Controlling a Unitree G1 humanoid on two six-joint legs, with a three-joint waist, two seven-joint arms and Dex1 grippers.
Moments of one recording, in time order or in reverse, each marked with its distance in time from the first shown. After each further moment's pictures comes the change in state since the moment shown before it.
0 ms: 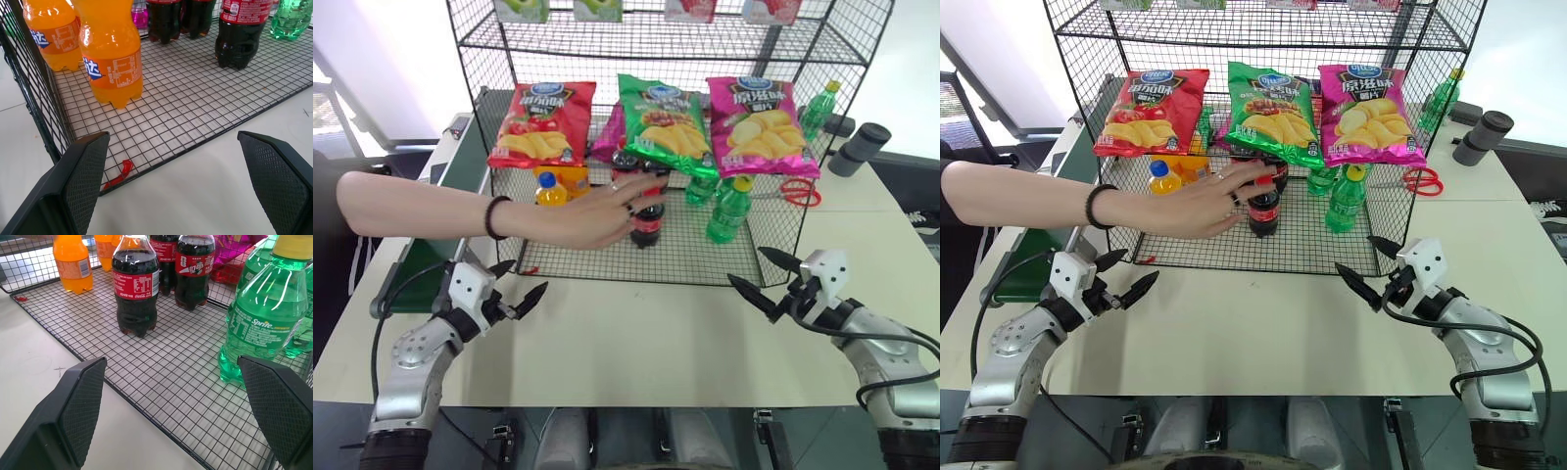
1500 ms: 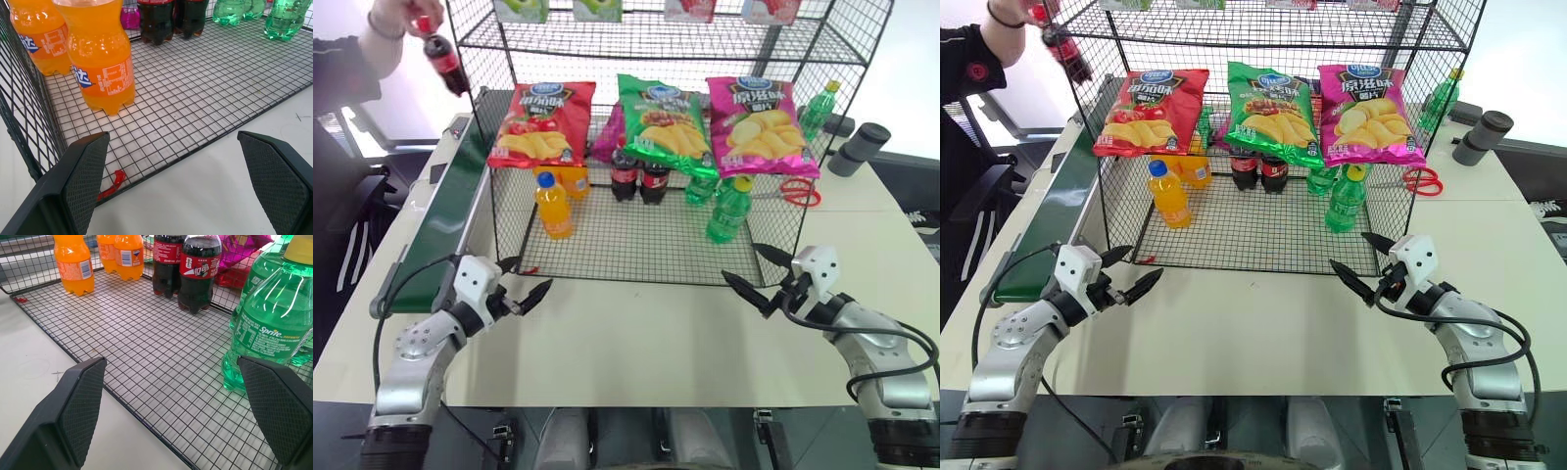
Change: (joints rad) left arm -0.020 0.008 -0.009 -0.067 0.006 0.097 0.006; right arm -0.045 0.019 0.023 0.043 -0.024 -0.023 0.005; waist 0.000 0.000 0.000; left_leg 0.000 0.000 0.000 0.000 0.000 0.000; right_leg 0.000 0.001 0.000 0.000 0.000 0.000
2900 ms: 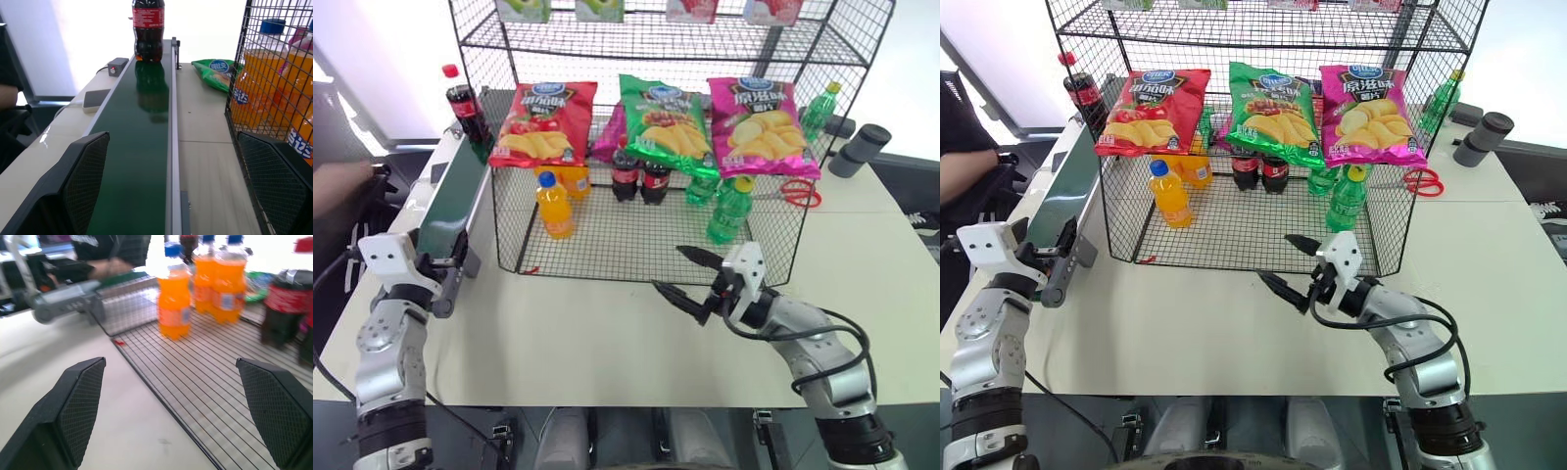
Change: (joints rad) left arm -0.142 -0.088 0.283 0.177 -0.039 -0.083 0.402; right arm -0.069 0.153 0.277 -0.244 0.026 0.172 -0.034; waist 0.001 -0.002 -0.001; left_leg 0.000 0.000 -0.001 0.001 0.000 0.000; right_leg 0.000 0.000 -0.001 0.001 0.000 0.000
